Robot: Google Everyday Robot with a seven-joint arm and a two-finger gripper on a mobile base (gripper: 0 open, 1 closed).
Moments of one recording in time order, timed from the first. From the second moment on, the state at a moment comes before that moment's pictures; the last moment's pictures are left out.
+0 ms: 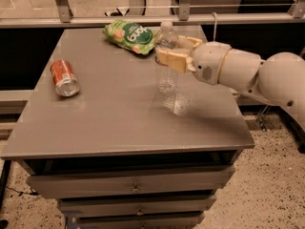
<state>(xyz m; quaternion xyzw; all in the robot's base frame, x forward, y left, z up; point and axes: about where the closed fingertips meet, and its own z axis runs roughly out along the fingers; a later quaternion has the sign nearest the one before) 0.594 -0.051 0.957 -0.63 -0.34 -0.62 0.31</state>
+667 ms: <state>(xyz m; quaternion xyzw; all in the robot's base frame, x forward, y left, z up) 0.593 -0.055 0.954 -0.64 -0.34 -0.62 0.31</state>
